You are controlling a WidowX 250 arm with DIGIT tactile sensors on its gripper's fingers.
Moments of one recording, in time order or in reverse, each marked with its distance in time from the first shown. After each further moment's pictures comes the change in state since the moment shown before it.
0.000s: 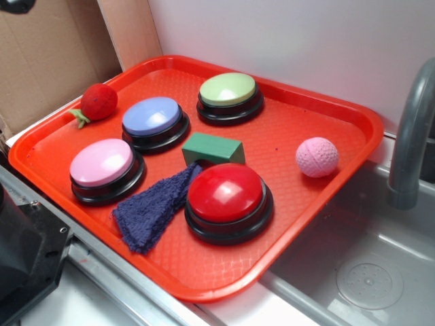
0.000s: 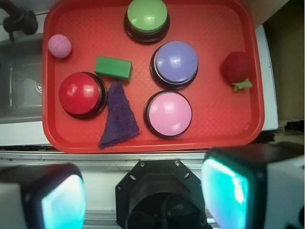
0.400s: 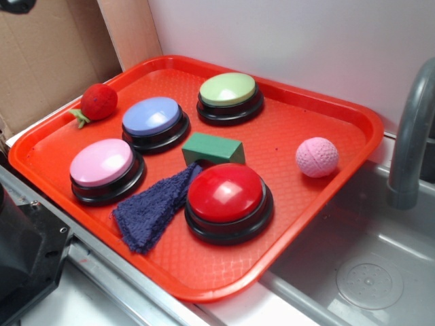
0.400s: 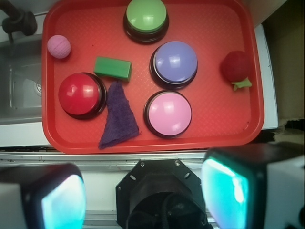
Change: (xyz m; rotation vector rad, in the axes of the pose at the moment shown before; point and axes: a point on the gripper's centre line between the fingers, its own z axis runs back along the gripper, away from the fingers) arm -0.002 0.000 -0.004 0.004 0.013 0.007
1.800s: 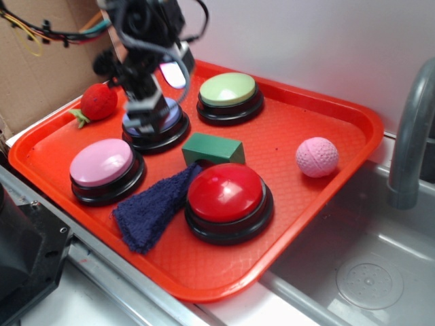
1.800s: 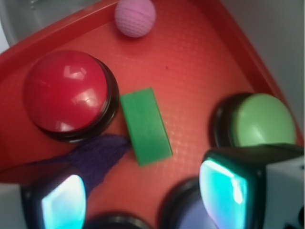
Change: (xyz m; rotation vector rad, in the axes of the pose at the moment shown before) arm 0.099 -0.022 -0.151 -0.018 -0.150 -1.126
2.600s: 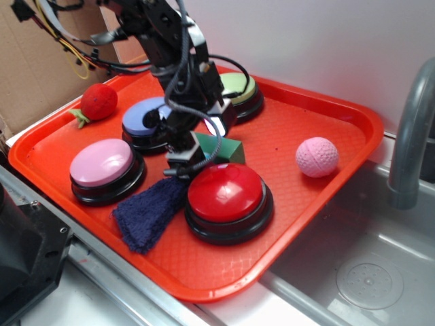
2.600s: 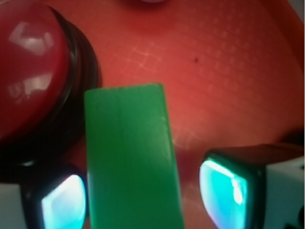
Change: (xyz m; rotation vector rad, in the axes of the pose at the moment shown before) arm 0.013 0.005 -0.068 -0.050 -0.065 -0.161
